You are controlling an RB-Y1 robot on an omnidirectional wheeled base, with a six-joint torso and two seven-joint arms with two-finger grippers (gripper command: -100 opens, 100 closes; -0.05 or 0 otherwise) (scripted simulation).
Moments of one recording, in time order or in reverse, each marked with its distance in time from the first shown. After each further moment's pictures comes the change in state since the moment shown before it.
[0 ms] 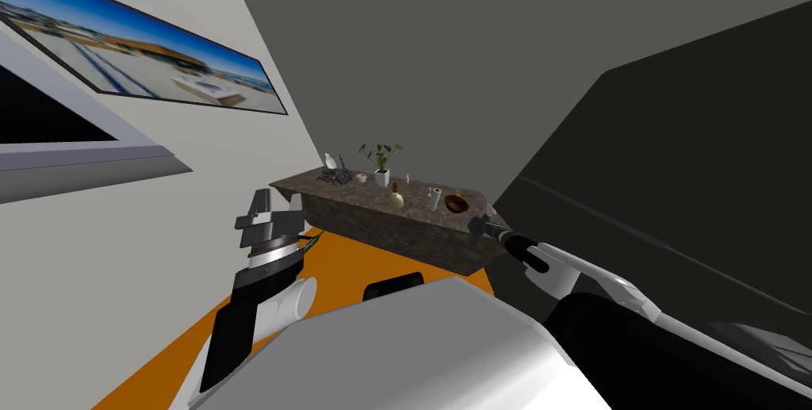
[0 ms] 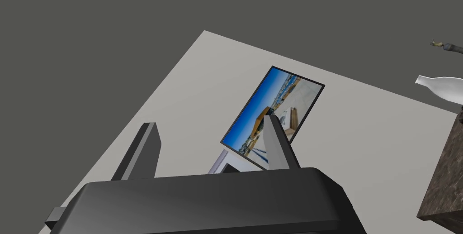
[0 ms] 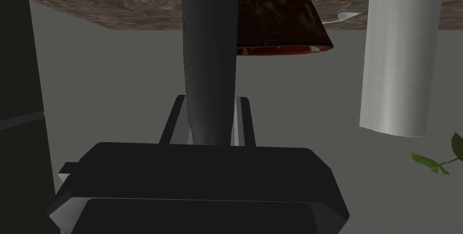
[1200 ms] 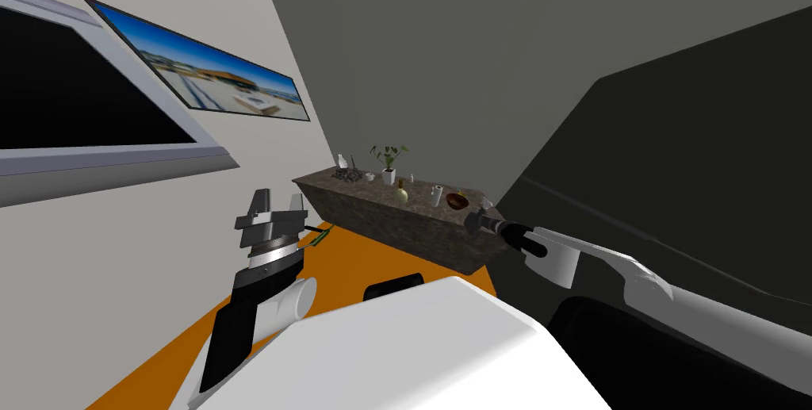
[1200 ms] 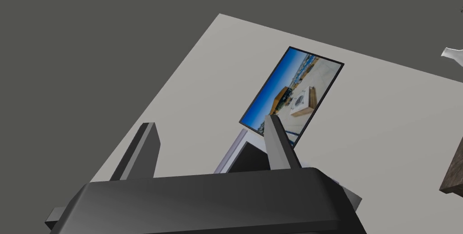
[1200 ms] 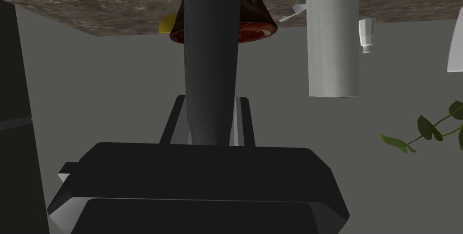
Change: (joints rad) left arm 0.000 0.000 0.000 0.000 0.000 0.000 0.000; right arm 0.132 -0.202 -0.157 -0.197 -0.219 0.192 -0.081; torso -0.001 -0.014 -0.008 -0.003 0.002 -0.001
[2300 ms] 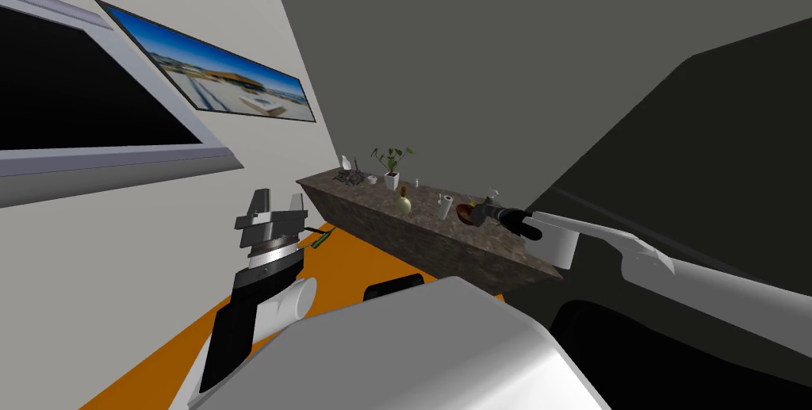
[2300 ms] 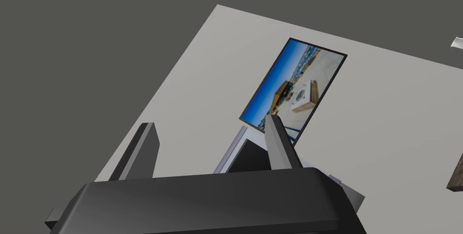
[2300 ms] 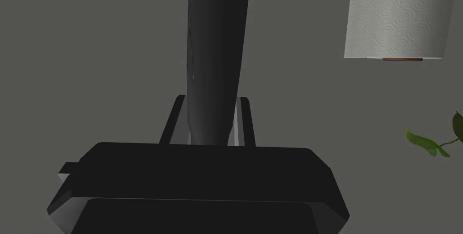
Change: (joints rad) left arm 0.000 0.000 0.000 0.000 0.000 0.000 0.000; right arm 0.092 -0.122 -0.205 -0.029 -0.051 0.168 -0.069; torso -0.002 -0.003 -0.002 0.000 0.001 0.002
